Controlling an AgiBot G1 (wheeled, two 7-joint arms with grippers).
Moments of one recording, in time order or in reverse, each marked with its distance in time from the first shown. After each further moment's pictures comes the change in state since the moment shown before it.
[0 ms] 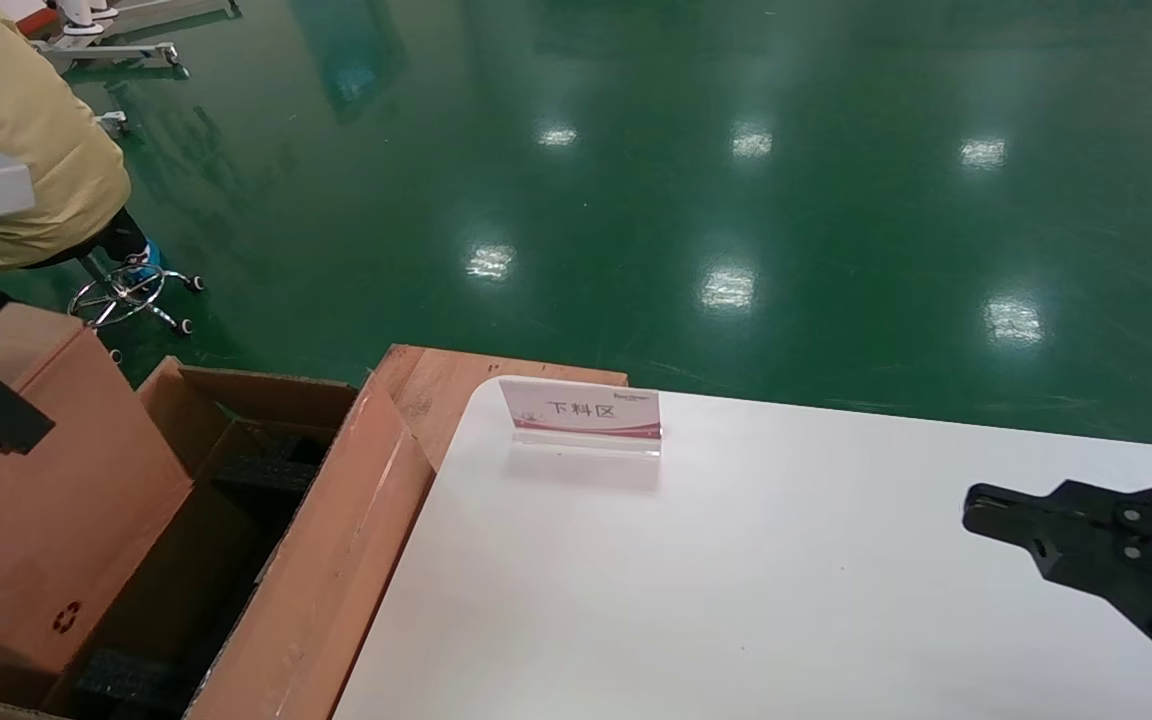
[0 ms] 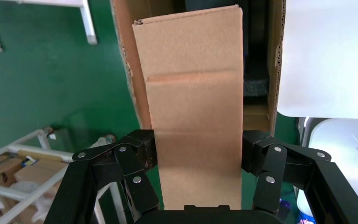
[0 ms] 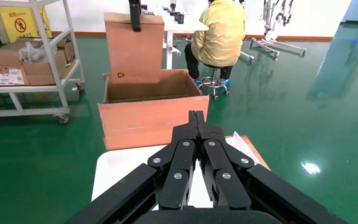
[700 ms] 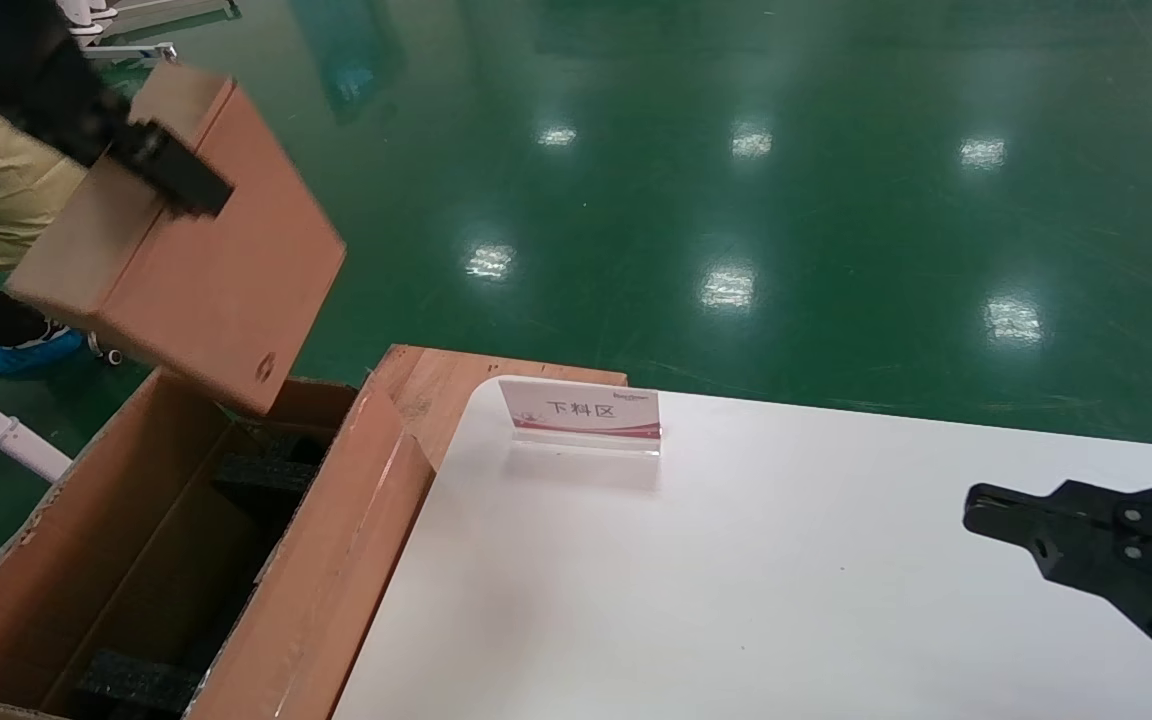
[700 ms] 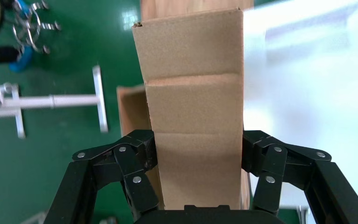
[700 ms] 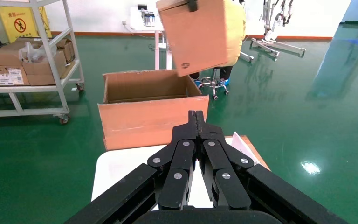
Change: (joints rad) left arm 0.114 0.106 -0.395 0.095 0.140 -0.003 -0.097; right arm 0.000 -0.001 0.001 0.000 -0.001 -0.001 0.001
